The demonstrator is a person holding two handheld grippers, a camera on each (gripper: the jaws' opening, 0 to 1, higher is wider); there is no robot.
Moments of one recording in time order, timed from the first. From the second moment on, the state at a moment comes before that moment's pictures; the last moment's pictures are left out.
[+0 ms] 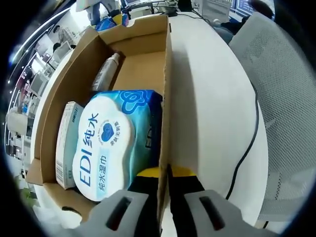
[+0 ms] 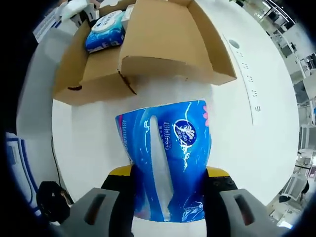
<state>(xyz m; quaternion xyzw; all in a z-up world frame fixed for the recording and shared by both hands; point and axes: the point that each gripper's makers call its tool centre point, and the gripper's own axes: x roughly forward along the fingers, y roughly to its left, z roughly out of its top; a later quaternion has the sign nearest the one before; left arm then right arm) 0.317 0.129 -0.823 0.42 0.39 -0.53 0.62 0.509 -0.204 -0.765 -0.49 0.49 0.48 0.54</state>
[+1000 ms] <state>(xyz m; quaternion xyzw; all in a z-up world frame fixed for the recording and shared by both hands) 0.311 0.124 -0.826 0.42 0.39 -0.53 0.62 0.489 -0.204 -0.792 -0.47 0.50 0.50 0.52</state>
